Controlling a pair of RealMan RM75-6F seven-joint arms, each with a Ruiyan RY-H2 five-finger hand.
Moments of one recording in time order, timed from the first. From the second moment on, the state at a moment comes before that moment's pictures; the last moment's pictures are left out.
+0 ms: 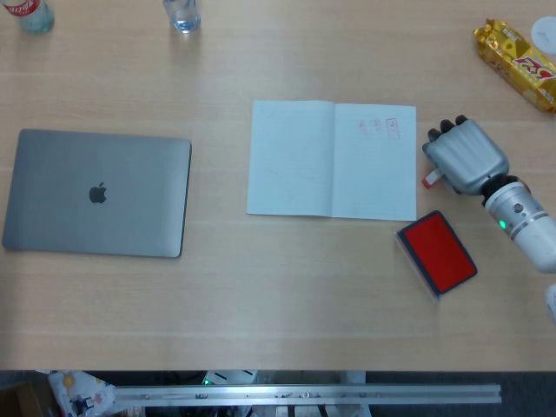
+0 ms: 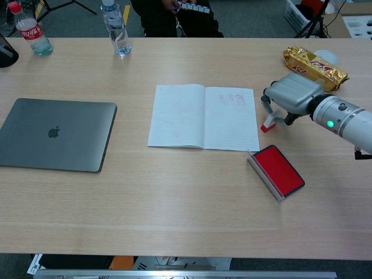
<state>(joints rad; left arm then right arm) -0.03 -1.09 -0.02 -1.63 1.36 1.42 0.10 0.69 -1.52 0.03 -1.27 -1.22 0.81 -0.54</state>
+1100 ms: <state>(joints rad) -0.03 -1.09 -0.01 -1.67 1.39 1.43 0.12 0.62 -1.23 -0.09 -1.66 -1.52 0.96 -0.52</state>
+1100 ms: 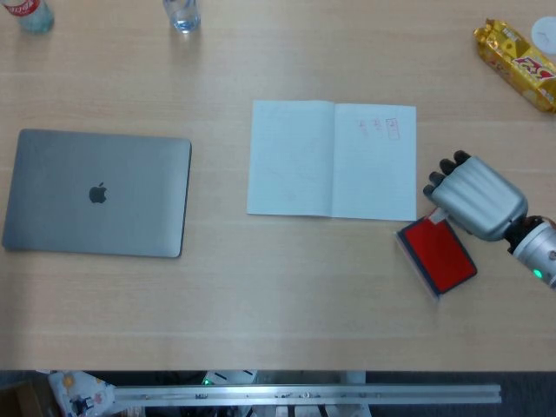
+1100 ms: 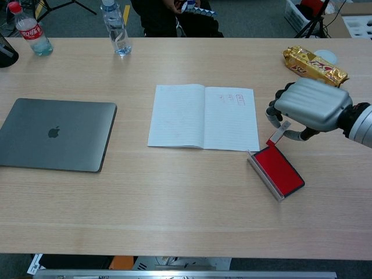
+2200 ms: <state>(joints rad) -0.02 -1.08 0.01 -1.66 1.37 1.40 0.10 0.59 -1.36 -0.12 -1.54 -1.54 0.89 -0.62</state>
